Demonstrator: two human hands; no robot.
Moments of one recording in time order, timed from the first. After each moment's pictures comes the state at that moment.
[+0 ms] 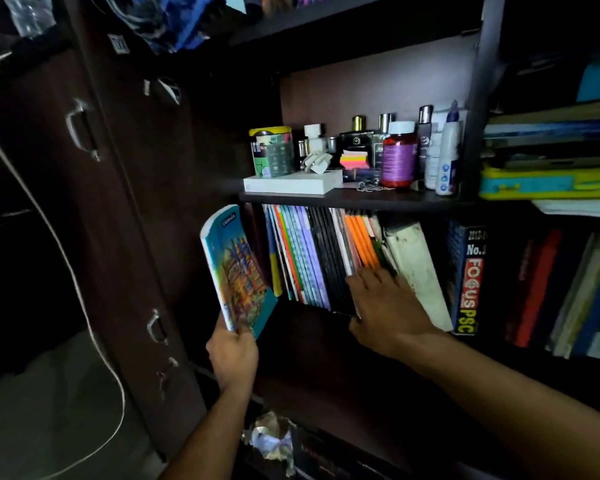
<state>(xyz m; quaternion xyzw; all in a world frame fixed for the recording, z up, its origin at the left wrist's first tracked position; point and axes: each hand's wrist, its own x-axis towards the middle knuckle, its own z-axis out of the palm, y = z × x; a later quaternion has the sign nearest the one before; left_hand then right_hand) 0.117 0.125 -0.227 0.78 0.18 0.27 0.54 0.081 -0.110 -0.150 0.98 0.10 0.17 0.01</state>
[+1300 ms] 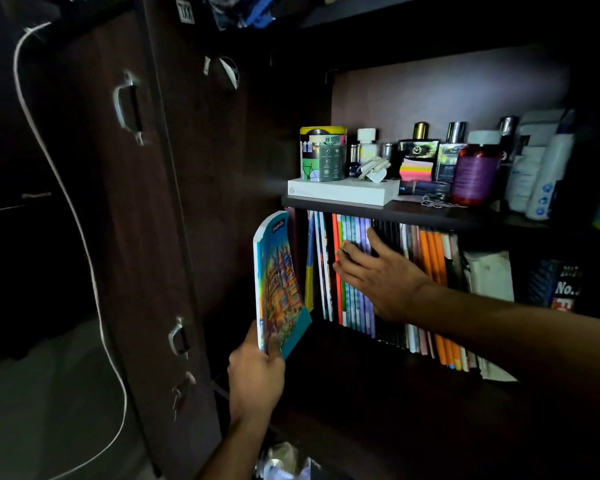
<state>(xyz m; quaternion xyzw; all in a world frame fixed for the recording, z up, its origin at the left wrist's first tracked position) 0.134 0.156 -0.238 0.84 0.08 0.26 0.48 0.200 -0.073 -0.114 0.80 0.26 0.20 0.51</state>
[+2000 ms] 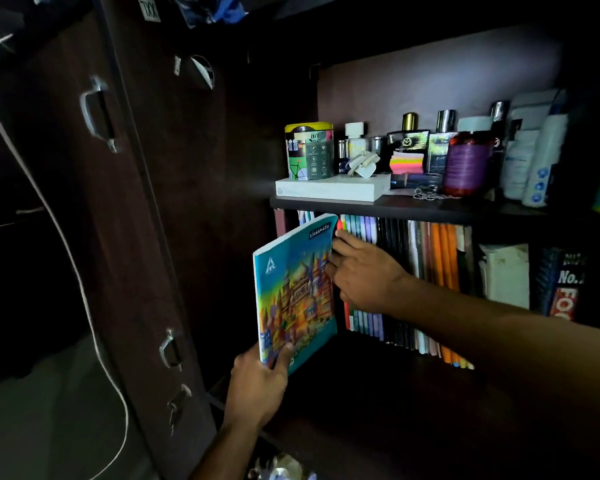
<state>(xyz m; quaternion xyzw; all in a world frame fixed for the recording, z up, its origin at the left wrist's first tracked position) 0.142 0.160 -0.241 0.87 0.03 0.17 0.46 0.220 -0.053 -0.116 0.85 0.30 0.26 0.36</state>
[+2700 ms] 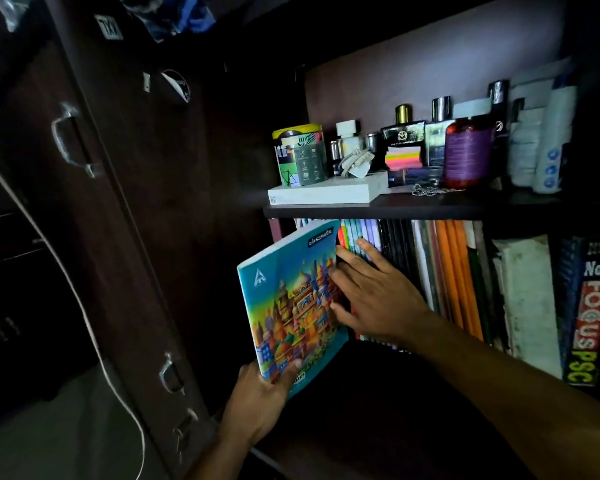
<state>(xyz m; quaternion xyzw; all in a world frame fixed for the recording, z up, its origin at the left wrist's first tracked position) 0.159 0.175 -0.240 0.88 -0.05 0.10 0.45 0.228 -0.069 -0.167 0.87 0.27 0.40 0.11</state>
